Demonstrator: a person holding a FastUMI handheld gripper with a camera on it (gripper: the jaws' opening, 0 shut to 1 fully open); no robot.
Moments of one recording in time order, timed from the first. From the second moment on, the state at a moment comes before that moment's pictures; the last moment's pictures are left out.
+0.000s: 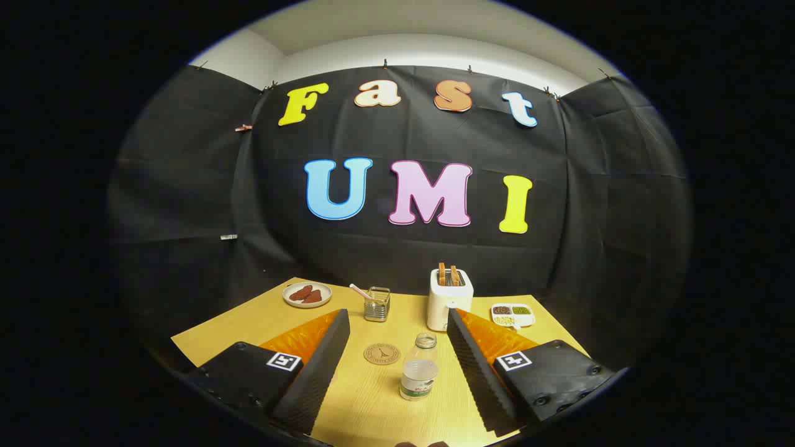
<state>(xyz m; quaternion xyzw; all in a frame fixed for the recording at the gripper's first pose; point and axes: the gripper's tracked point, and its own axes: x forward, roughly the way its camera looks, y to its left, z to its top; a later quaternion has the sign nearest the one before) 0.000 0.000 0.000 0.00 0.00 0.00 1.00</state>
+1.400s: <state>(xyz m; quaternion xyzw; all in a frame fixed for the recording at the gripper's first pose) 0.002 -0.027 -0.023 0.01 0.02 -0.04 1.00</state>
